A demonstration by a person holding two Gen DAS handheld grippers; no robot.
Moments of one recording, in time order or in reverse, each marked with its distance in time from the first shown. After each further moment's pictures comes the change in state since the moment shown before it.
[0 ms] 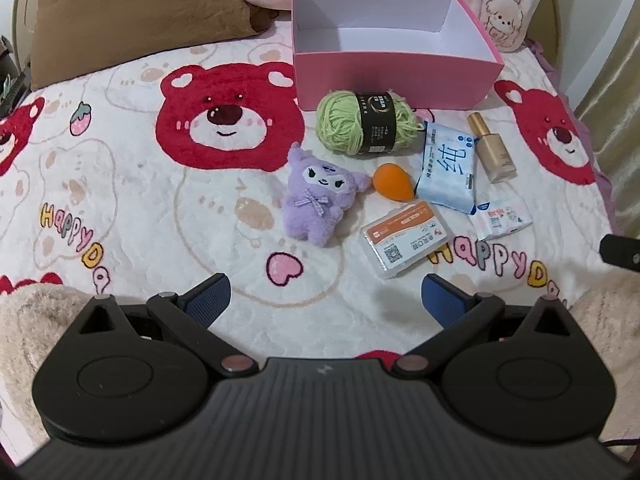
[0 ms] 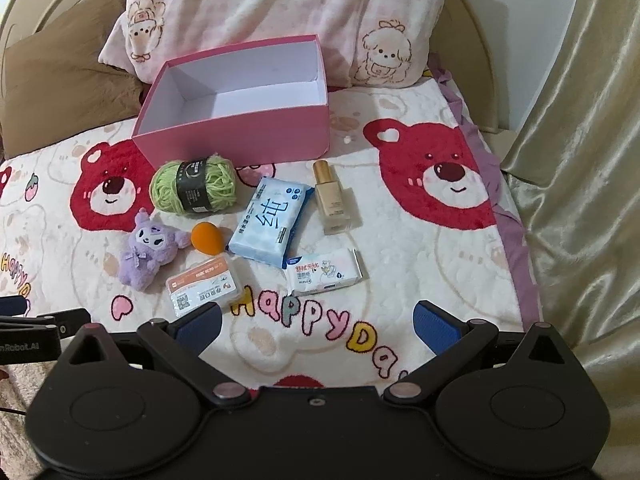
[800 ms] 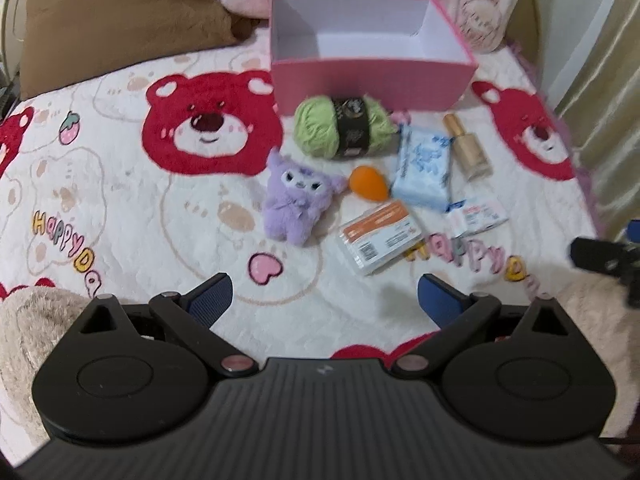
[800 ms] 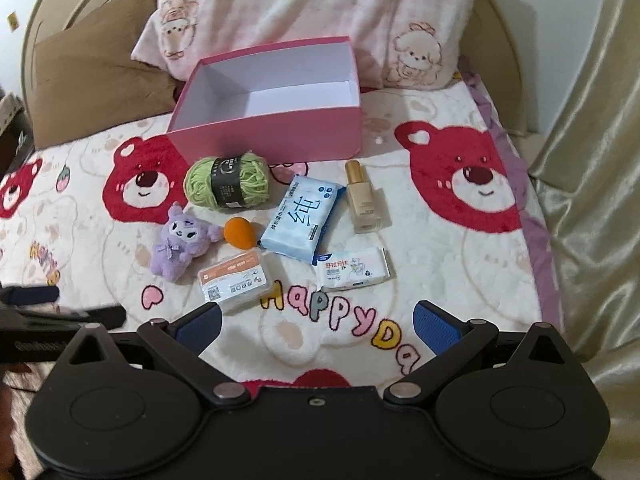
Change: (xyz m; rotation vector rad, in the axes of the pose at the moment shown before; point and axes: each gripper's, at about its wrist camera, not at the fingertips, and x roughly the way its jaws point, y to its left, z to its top) left arm -0.021 -0.011 -0.002 0.015 -0.018 -0.054; right arm -0.010 0.003 -0.002 -0.052 0.005 0.092
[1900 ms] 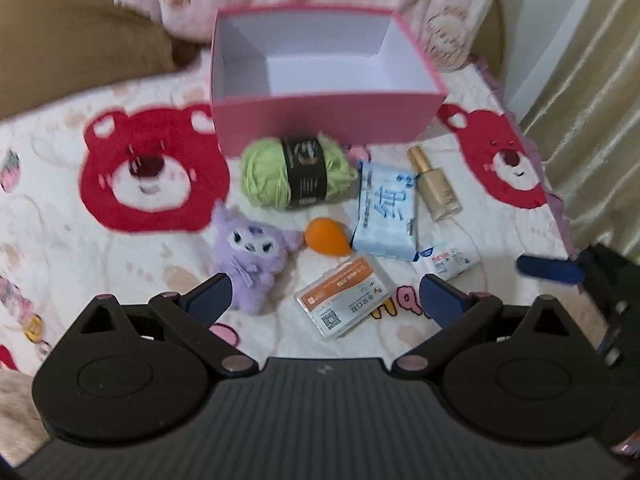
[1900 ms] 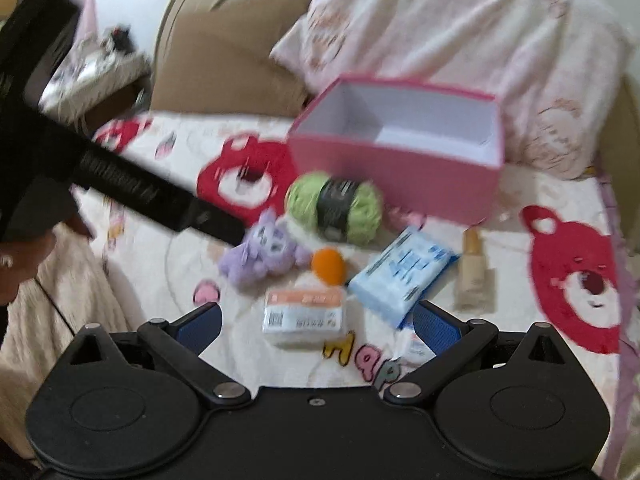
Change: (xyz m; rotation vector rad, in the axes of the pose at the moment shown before) left arm 0.059 -0.005 0.053 0.015 -0.006 -0.129; right arm 0.060 0.019 -0.009 -0.342 -0.144 0.303
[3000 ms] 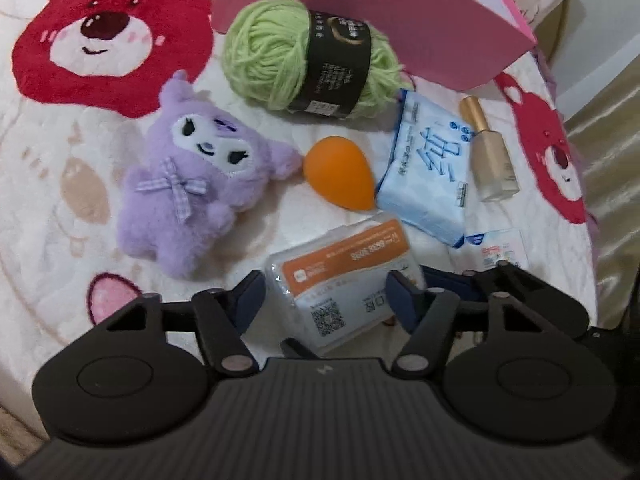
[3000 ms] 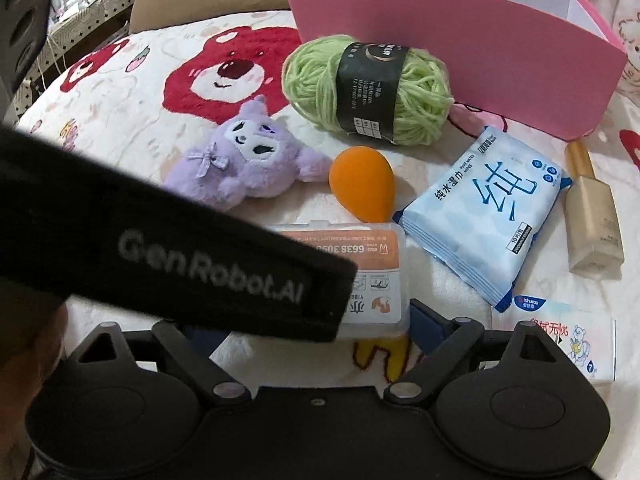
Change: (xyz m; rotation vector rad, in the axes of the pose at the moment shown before) left arm 0.126 0.020 -0.043 -0.231 0.056 -0.089; right arm 0.146 0.009 -0.032 0.023 0.179 0.022
